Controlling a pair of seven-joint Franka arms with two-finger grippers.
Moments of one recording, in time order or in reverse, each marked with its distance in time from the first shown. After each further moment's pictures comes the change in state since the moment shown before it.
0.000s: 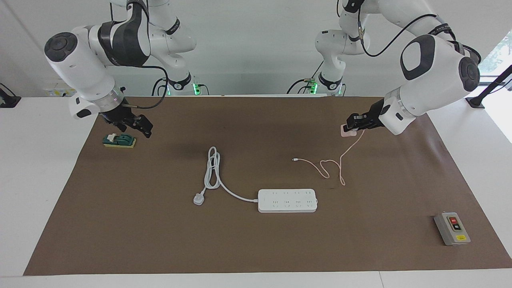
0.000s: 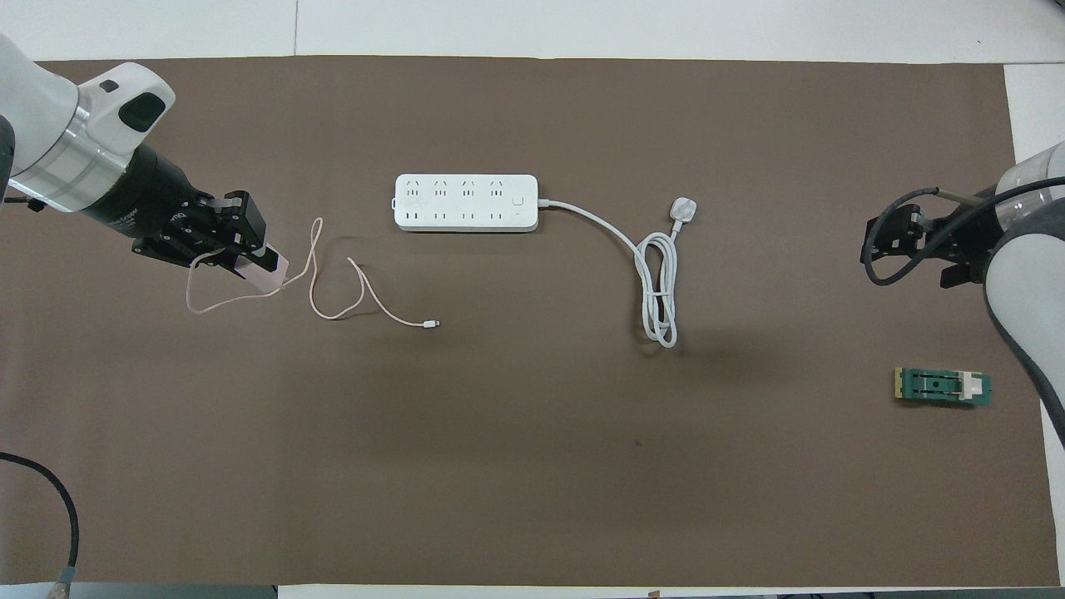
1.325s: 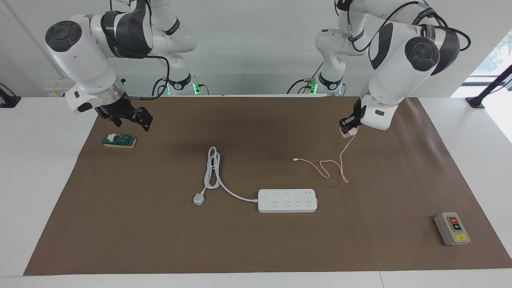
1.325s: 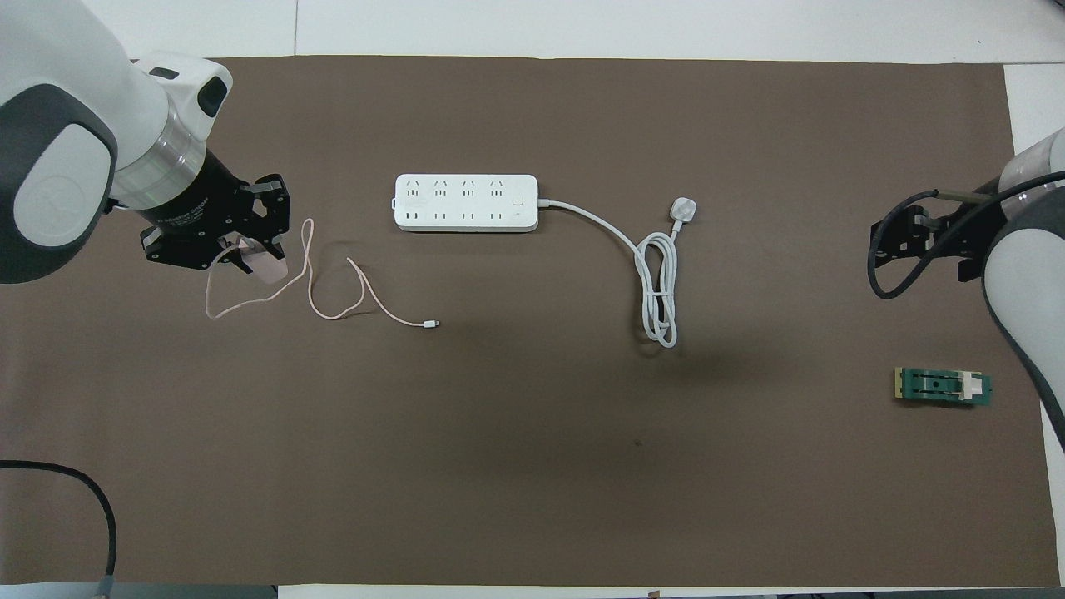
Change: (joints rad) left arm -0.137 0.003 -0.013 0.068 0.286 0.019 -0.563; right arm -0.039 0.022 0.078 0.087 -0.070 -0.093 -0.070
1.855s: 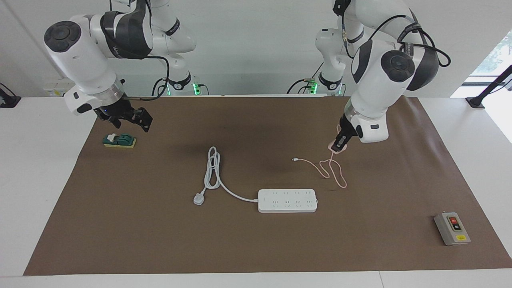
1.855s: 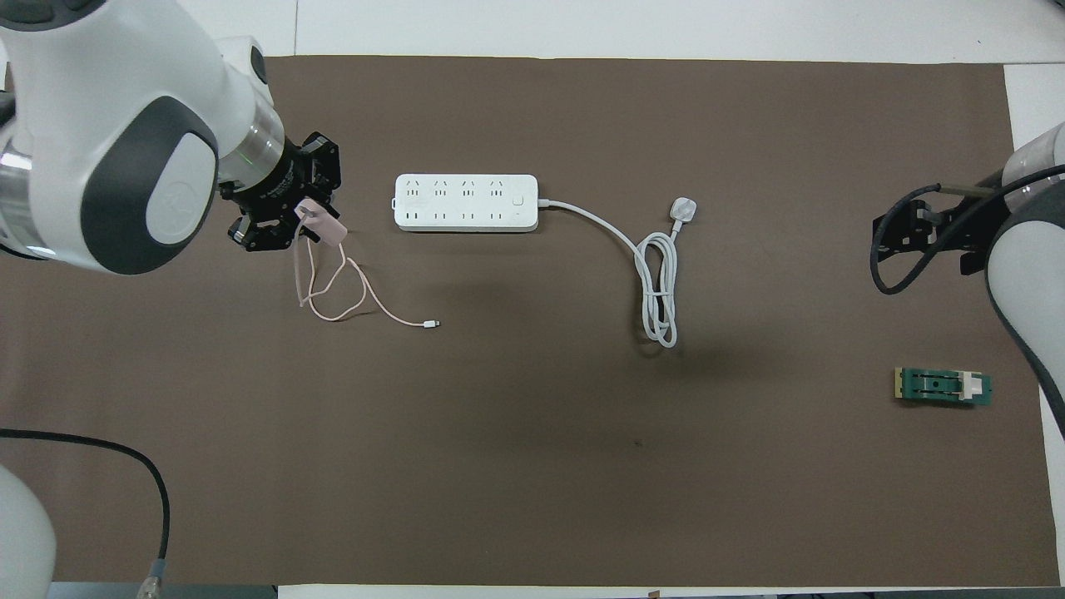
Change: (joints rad) left arm -0.081 0.076 -0.010 0.000 0.003 0.209 -0.520; right arm -0.007 0.007 0.004 0.023 0.000 -0.003 -0.008
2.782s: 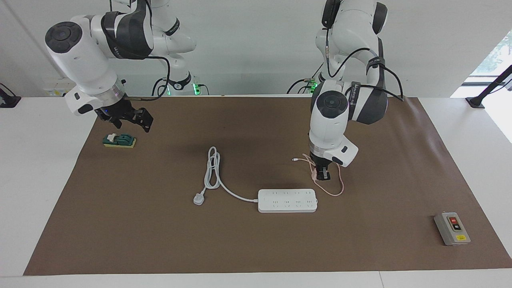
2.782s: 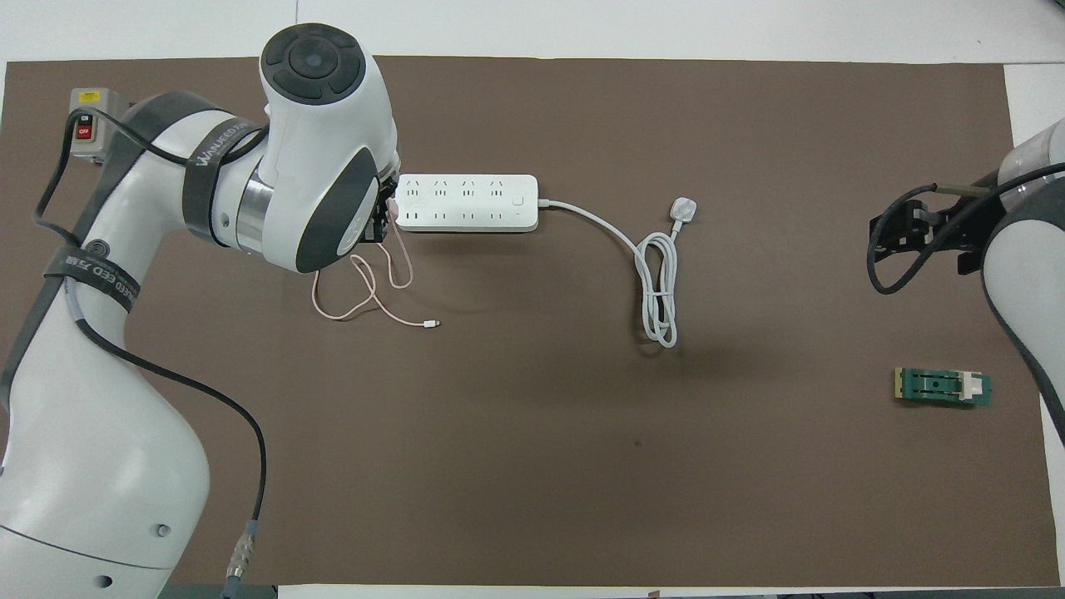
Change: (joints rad) left arm -0.093 0.167 0.001 0.000 0.192 0.180 -0.781; right arm -0.005 0.004 0.010 0.004 0.000 -0.005 0.000
